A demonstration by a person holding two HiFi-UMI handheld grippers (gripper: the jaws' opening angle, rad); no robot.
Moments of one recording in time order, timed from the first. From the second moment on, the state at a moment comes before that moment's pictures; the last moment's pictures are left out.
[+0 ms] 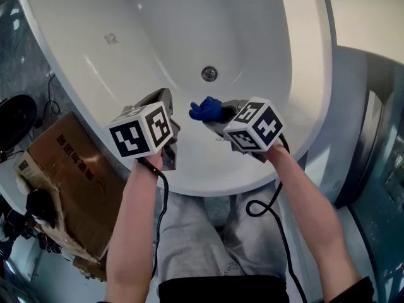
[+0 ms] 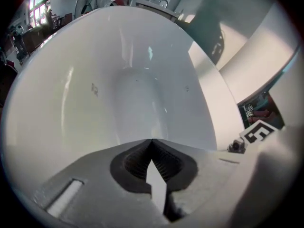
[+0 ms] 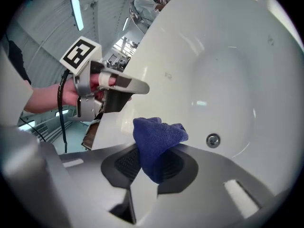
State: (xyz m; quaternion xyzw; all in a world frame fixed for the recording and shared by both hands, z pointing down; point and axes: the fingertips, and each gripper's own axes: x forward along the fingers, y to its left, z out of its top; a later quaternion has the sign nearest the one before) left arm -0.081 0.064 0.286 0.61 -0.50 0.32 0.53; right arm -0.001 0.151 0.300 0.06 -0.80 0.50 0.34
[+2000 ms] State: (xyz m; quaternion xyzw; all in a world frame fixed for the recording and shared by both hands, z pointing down) left arm -0.051 0.107 0.490 0.59 -0.45 0.34 0.58; right arm 0.025 0.201 0.573 -0.16 -0.74 0.27 0.59
